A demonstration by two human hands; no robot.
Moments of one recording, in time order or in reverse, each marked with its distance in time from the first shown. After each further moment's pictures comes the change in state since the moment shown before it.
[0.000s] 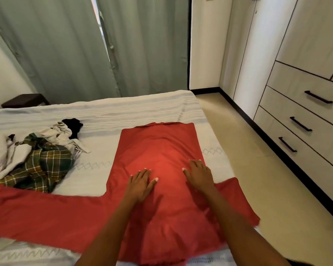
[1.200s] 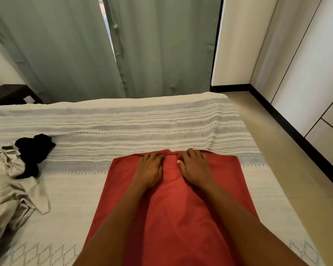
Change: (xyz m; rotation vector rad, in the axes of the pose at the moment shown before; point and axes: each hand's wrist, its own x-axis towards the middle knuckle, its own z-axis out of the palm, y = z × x) left_hand 0.419 -0.081 0.004 0.131 0.144 0.161; right_hand 0.413 -0.048 0.084 -0.161 0.173 -0.299
